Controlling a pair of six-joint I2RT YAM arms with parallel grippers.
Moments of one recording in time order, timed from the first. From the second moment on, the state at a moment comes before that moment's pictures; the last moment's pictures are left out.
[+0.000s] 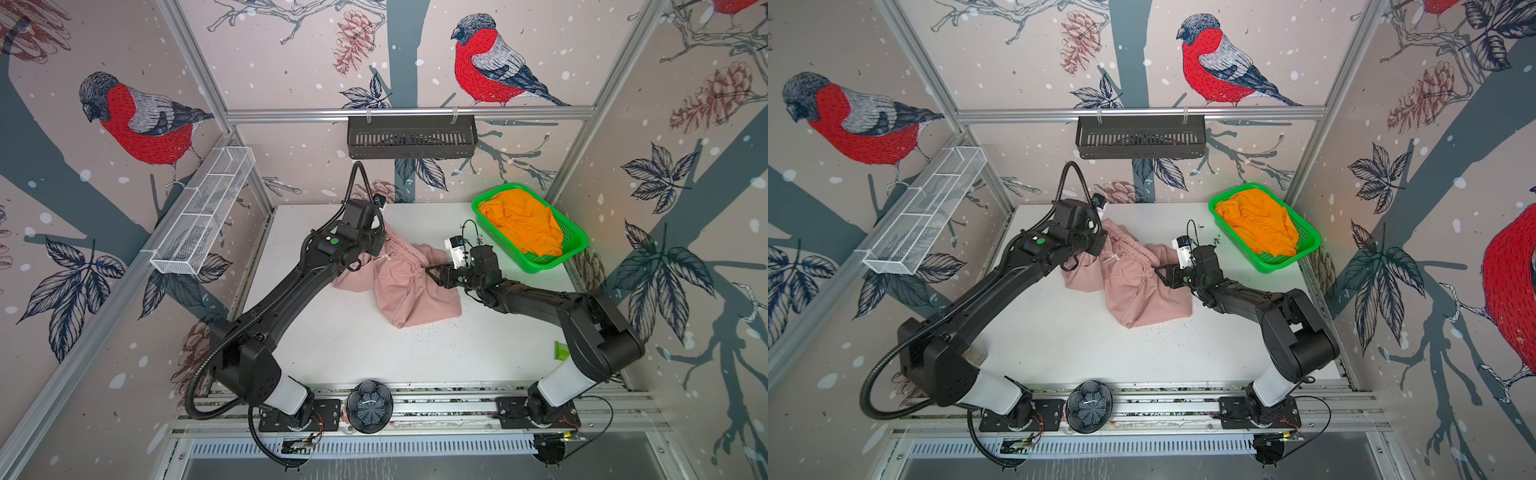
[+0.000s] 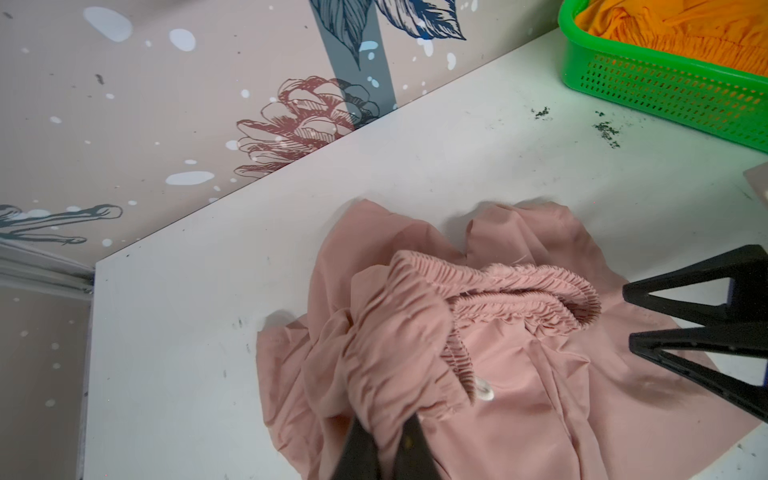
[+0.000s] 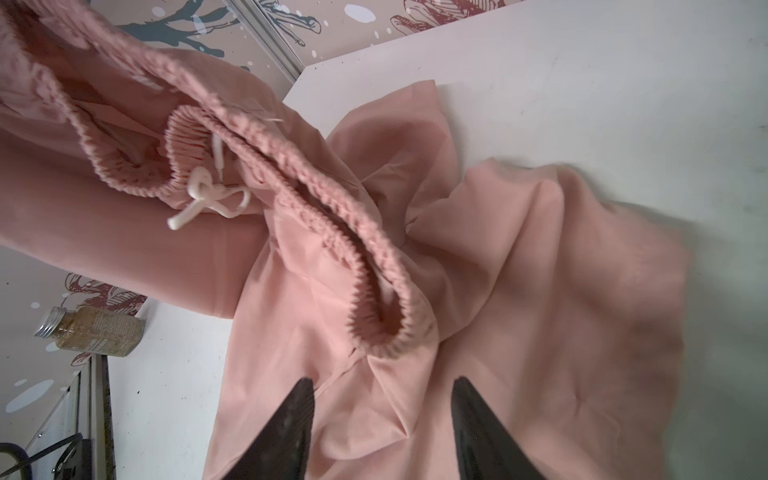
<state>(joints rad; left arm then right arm) -0.51 1.48 1.41 -0.57 -0.15 0.08 0.46 1.64 0.76 0.40 -0.47 0.36</state>
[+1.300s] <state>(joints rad) -0.36 1.35 1.40 -0.50 -0.02 0.03 0.45 1.70 1.20 0.22 -0.34 0.13</state>
